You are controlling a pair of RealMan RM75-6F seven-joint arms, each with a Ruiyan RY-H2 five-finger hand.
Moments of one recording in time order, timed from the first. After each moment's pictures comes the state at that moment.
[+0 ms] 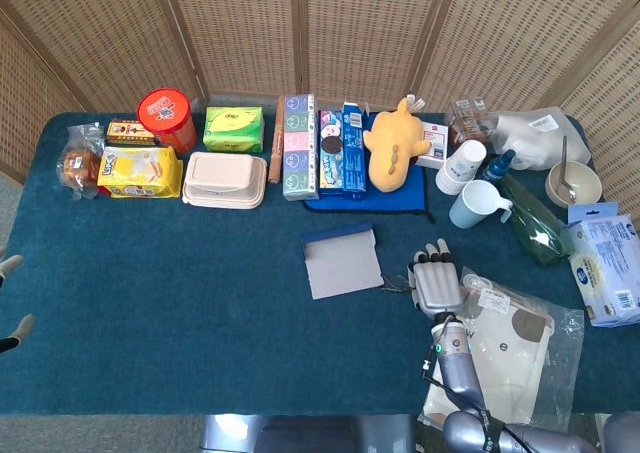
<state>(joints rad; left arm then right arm) -0.04 -0.90 -0.04 -1.85 1.40 1.48 0.06 0.50 -1.70 0.21 -1.56 -0.93 1.24 -0.81</state>
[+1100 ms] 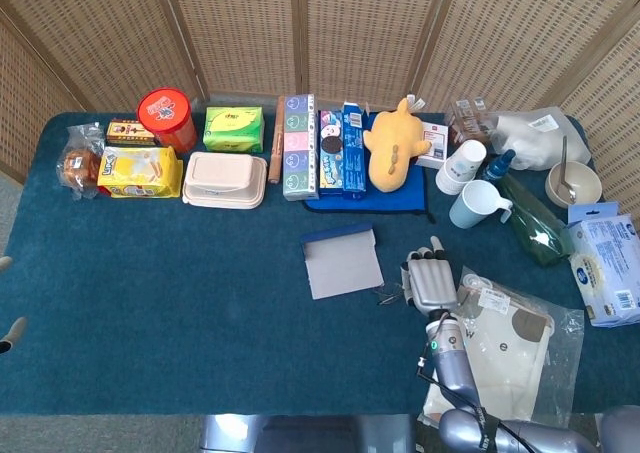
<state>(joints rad) -0.02 -0.89 -0.03 -1.85 1.41 1.51 0.05 0.53 -1.69 0.22 -1.60 -0.91 1.25 -0.73</state>
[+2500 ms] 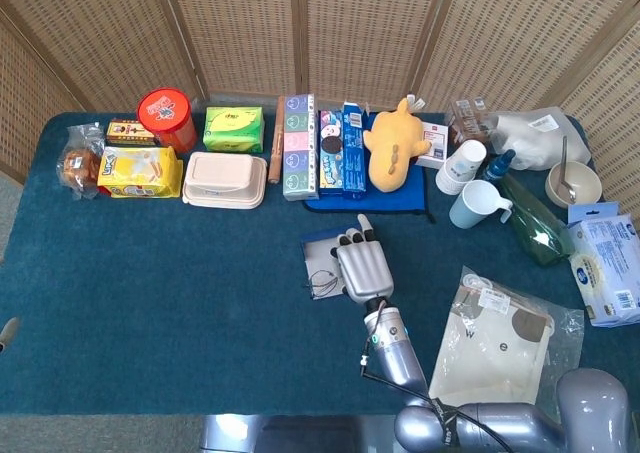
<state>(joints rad) 0.00 -0.88 -0.03 -1.83 1.44 1.53 0.01 0.76 -1.79 0.33 -1.76 -0.84 1.30 -0.93</state>
